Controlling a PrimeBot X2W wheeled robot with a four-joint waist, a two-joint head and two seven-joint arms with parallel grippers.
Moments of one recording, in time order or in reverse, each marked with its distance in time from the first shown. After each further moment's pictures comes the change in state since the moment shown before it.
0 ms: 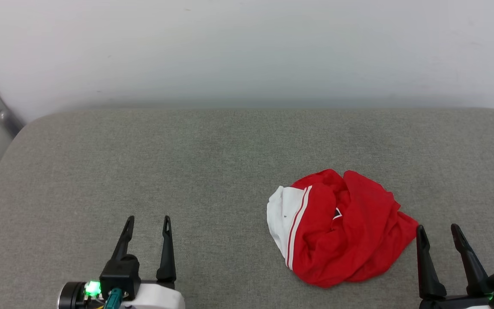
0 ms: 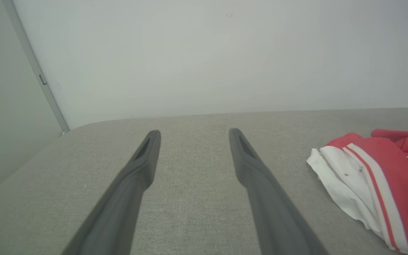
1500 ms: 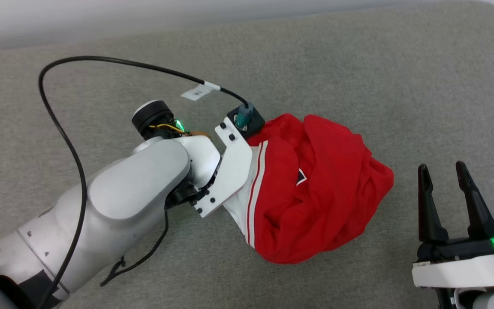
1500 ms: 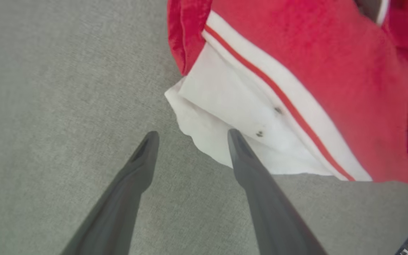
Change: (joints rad) left arm -1.105 0.335 -0.989 0.272 -0.651 -0.260 1.049; right arm -0.191 0.000 0.013 -0.030 0.005 0.000 0.000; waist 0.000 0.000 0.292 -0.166
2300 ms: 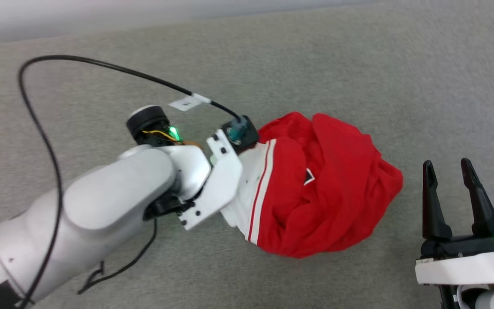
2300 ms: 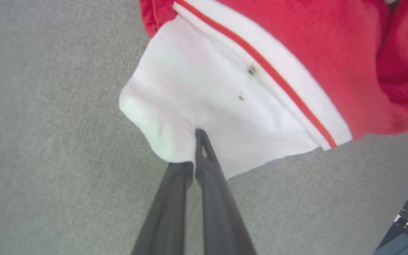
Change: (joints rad) left arm -0.050 0.114 -0.140 -0.159 -0.085 0.000 0.003; right arm -0.023 0.000 -0.011 0.011 -0.003 0.000 0.000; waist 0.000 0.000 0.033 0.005
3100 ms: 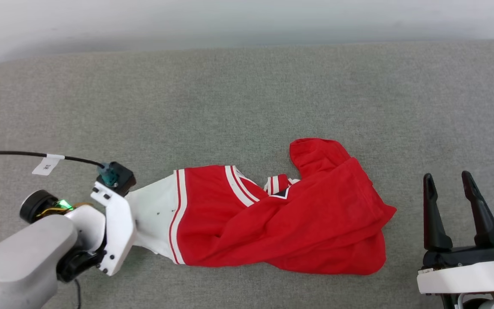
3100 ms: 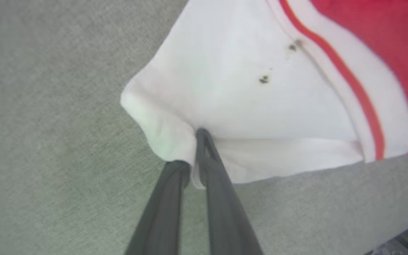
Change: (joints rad) left arm 0.314 0.283 0.063 0.104 -0.181 0.122 -0.279; right arm 0.042 0.000 -0.011 0.009 -0.039 0.000 0.000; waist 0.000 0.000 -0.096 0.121
